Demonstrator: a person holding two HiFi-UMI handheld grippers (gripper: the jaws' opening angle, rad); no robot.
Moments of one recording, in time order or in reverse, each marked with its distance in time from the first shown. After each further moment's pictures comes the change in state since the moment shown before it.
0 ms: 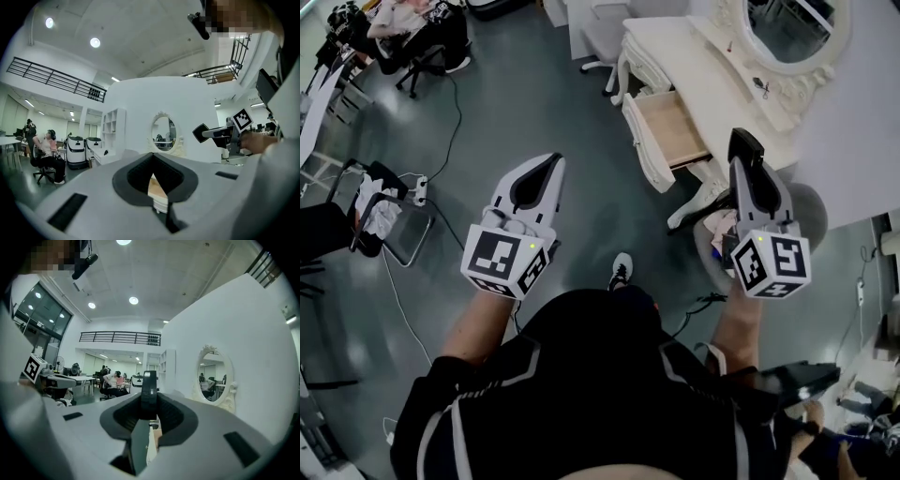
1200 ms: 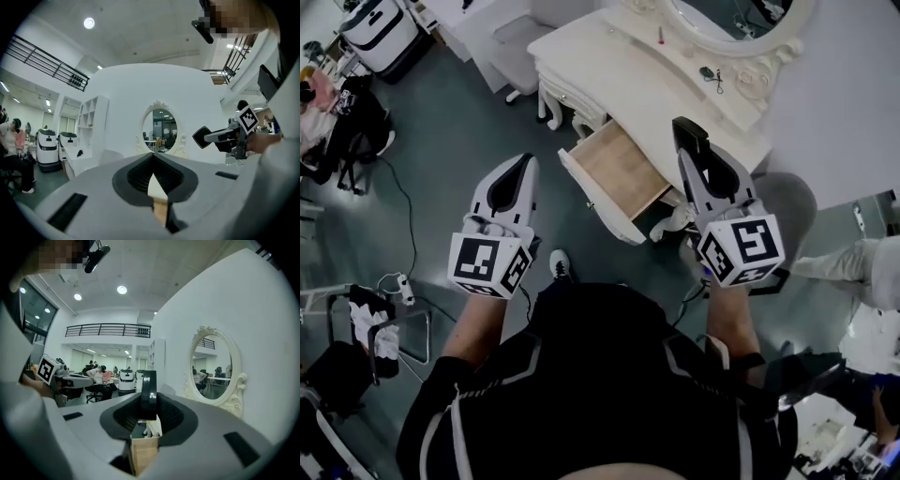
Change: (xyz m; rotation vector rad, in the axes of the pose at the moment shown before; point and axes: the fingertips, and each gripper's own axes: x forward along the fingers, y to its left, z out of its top) left arm 0.337 0.083 -0.019 -0.018 0.023 -0.255; right arm 0.228 -0.132 -0.036 0.043 0.090 -0.111
